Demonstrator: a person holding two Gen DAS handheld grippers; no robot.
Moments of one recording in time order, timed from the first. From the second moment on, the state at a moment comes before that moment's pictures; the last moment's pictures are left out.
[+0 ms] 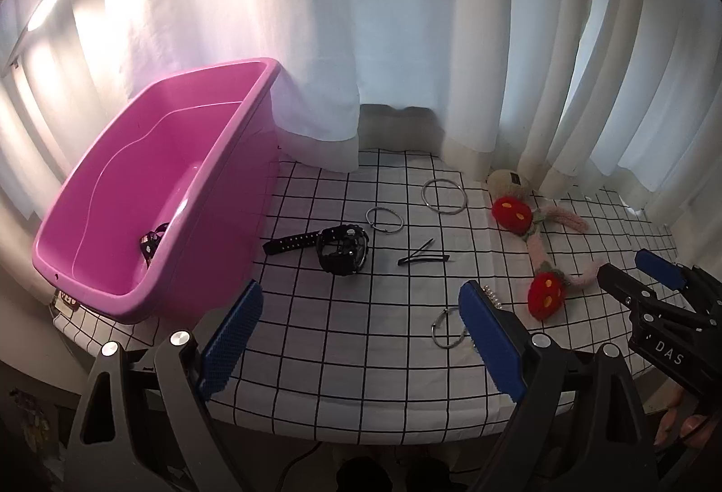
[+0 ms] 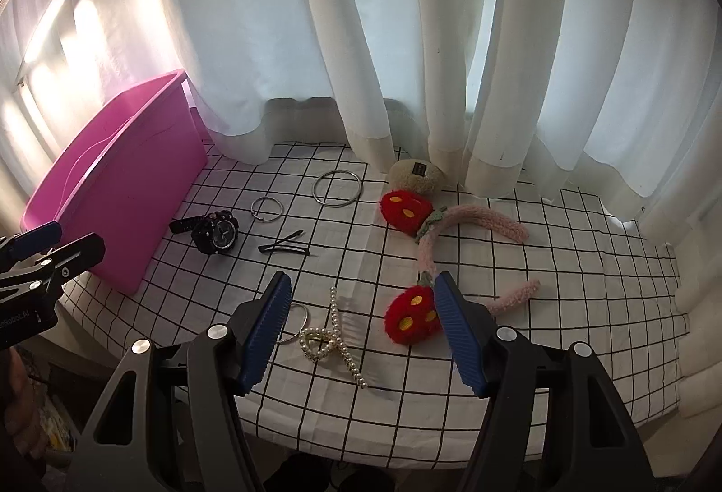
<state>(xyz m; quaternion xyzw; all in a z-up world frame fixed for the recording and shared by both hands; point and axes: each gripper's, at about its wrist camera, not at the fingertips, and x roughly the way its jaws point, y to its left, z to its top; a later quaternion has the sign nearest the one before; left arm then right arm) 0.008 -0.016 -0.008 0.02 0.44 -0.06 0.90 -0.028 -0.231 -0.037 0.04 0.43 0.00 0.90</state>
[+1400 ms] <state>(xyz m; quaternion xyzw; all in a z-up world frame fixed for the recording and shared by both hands) 0.013 -0.089 -0.181 0.04 0.51 -0.05 0.86 -0.031 -0.332 -0.170 0.05 0.47 -0.02 0.88</state>
